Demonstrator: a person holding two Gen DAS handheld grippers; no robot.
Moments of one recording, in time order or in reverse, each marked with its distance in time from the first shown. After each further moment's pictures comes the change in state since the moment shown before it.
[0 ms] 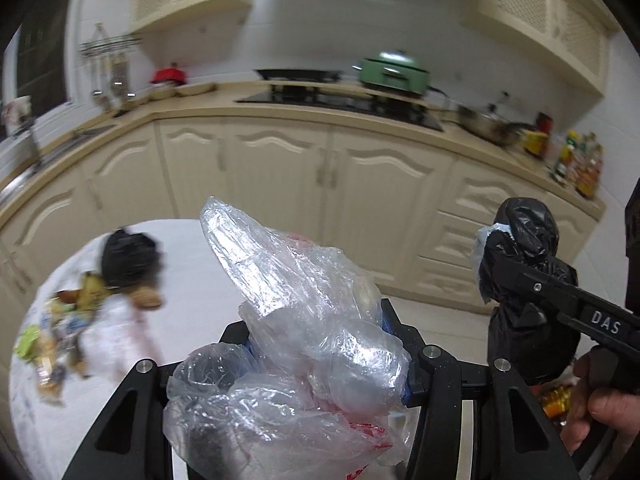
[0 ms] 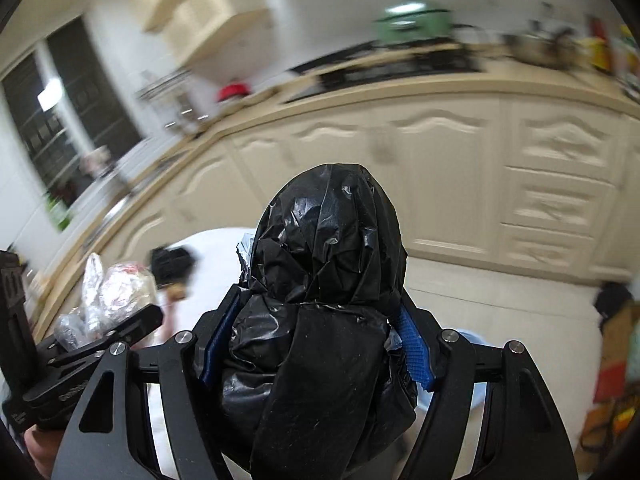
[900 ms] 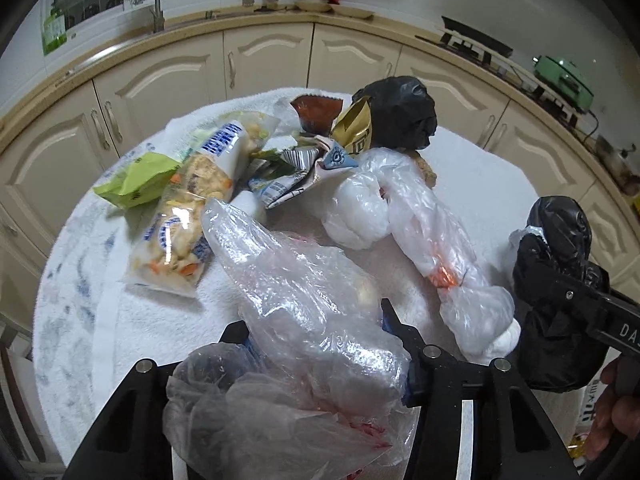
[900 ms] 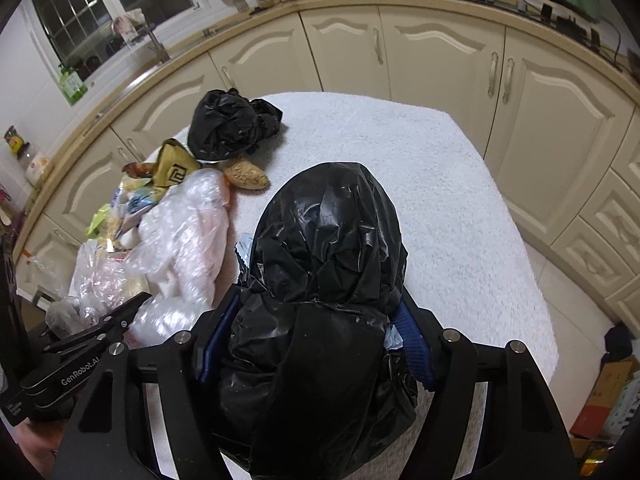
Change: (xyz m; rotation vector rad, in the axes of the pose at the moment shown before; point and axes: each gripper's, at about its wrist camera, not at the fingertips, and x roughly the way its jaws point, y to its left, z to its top) left arm 0.020 0.248 -0.043 -0.359 0.175 0.315; right arm 0.170 0.181 -0.073 -0.291 0.357 0.084
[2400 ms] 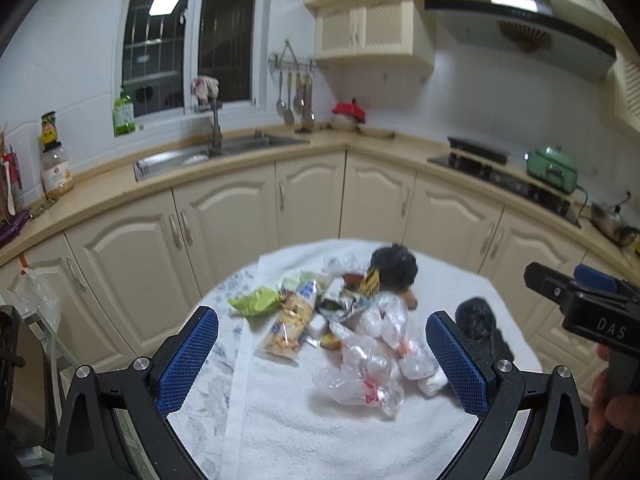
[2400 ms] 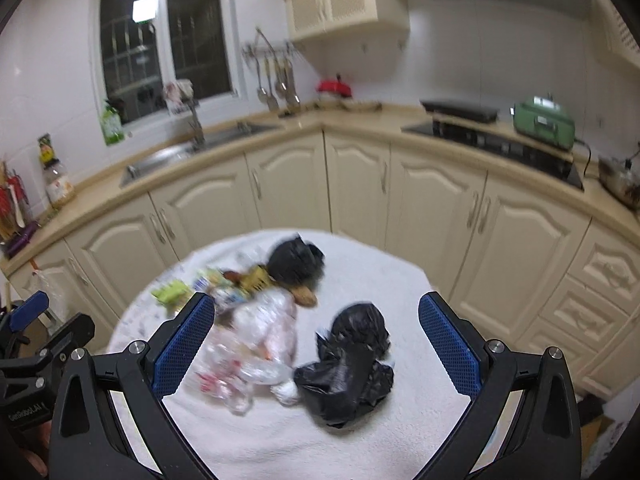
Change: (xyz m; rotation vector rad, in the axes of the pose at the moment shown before) left arm -0.245 -0.011 -0.044 -0.026 -0.355 0.116; right arm -0.149 0.076 0.013 -0.149 -0.362 -0.082
